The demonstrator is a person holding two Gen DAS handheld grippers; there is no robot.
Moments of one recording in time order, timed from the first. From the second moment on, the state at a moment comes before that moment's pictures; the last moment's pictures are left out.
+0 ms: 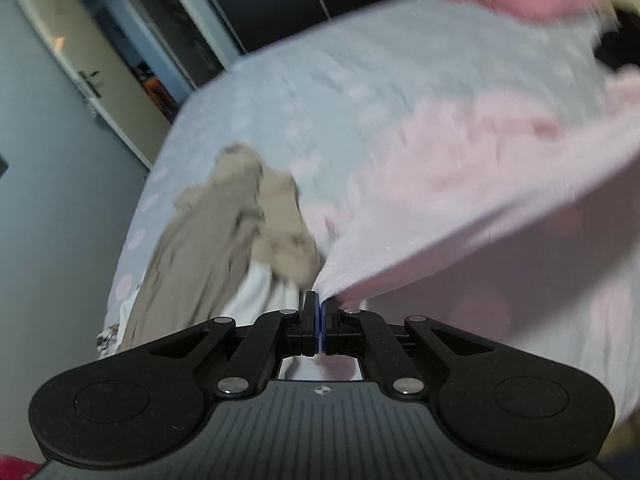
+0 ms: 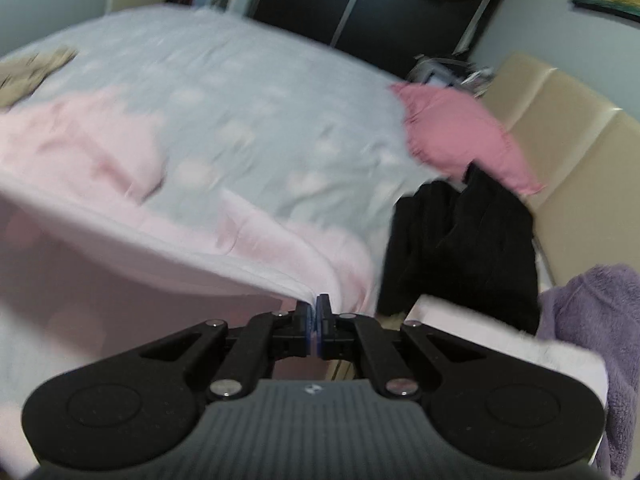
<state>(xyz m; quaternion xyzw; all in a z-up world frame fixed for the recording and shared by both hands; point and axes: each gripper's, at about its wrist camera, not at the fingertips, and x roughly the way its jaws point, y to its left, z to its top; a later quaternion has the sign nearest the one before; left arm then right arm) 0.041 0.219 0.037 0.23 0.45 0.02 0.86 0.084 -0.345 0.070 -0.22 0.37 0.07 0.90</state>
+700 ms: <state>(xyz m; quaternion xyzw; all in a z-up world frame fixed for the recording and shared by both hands) -0.023 0.194 -0.023 0.35 0.59 -0.19 0.70 0.035 -0.341 0.047 -0.38 0.56 0.17 0.72</state>
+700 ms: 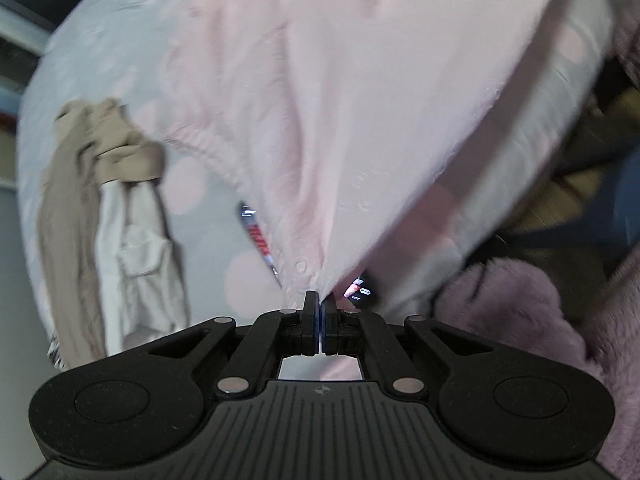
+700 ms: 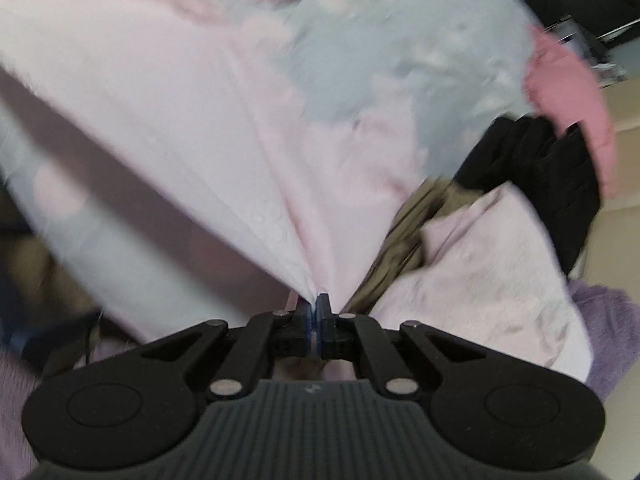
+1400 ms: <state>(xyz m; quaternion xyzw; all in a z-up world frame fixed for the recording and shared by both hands) 0.047 0.225 0.013 0.12 0.55 -0.20 0.80 0.053 -0.313 0.061 -0.33 0.57 0.23 0.72</state>
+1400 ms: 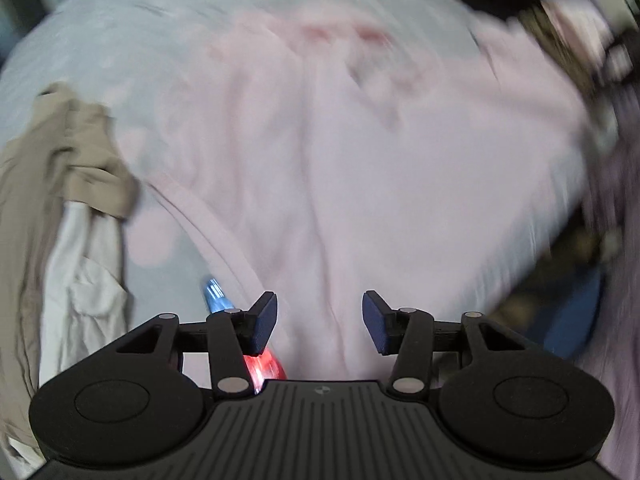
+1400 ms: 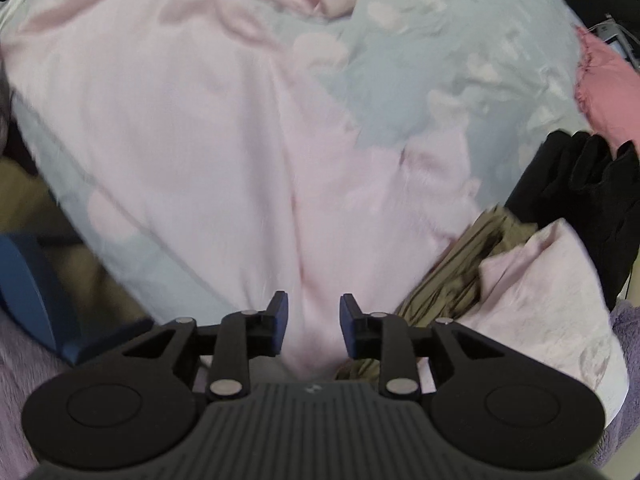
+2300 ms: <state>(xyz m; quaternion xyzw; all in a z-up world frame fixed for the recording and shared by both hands) 0.201 0.304 -0.107 -0.12 0.54 0.03 0.83 0.253 -0.173 0.047 -0.16 0.44 0.24 0.85</state>
